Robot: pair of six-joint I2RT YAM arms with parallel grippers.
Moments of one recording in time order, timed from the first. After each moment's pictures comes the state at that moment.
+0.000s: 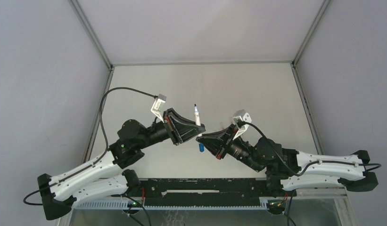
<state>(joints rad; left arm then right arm) -1.00 0.80 0.76 0.31 0.27 -0.74 1.47 0.77 0.79 0.07 0.49 0.43</state>
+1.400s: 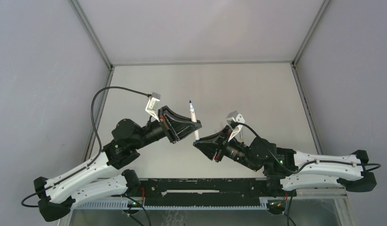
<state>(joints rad) -1.00 0.77 0.81 0.22 0.21 -0.67 1.45 0.80 0.79 0.03 0.40 0.48</state>
